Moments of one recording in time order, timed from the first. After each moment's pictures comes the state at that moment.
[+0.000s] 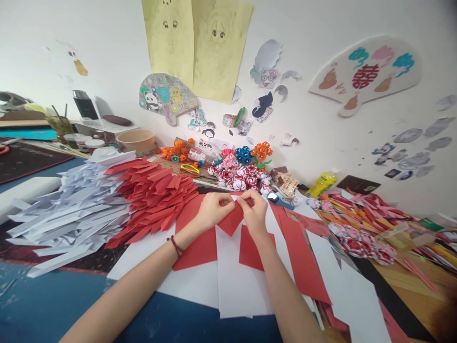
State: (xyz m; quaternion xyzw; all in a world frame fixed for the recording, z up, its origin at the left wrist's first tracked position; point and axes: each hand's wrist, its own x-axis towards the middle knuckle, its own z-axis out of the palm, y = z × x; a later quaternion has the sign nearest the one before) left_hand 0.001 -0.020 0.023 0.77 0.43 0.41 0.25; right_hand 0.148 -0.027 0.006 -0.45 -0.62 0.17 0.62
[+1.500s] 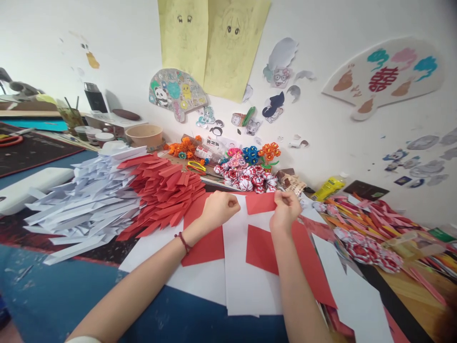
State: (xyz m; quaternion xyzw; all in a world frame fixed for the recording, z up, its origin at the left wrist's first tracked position) left_hand -0.008 -0.020 0.022 0.77 0.48 0.35 0.22; right_hand 0.192 -0.006 0.002 -0.46 -0.37 0.10 0.80
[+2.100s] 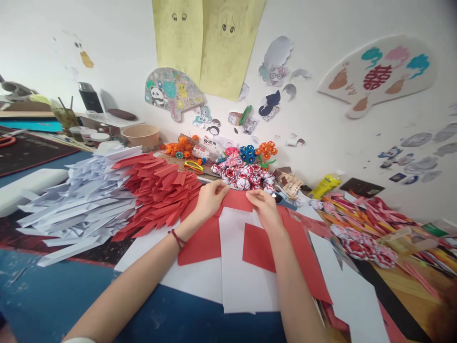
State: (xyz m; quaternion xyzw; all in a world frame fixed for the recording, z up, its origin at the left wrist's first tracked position) left_hand -0.016 0.009 0.008 0.70 0.46 0.48 0.26; right_hand 0.176 -0.014 0.003 -0.48 -0.46 0.46 0.59
